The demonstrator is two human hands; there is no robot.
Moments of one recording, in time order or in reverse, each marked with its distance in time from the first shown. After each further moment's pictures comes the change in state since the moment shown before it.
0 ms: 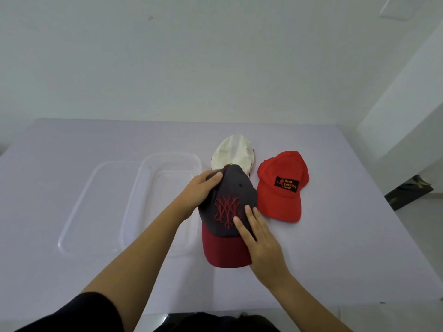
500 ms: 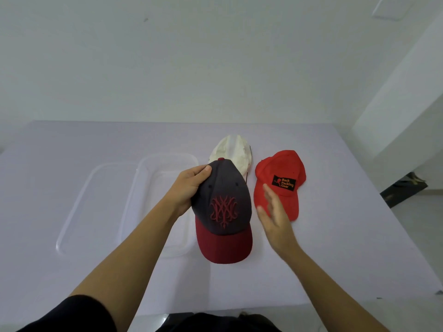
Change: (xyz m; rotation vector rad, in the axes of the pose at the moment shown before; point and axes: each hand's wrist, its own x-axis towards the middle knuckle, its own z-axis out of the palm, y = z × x) left_hand 0.005 0.003 -0.012 -0.287 0.058 -0.020; right_hand 0.041 0.029 -0.028 0.831 -0.011 0.566
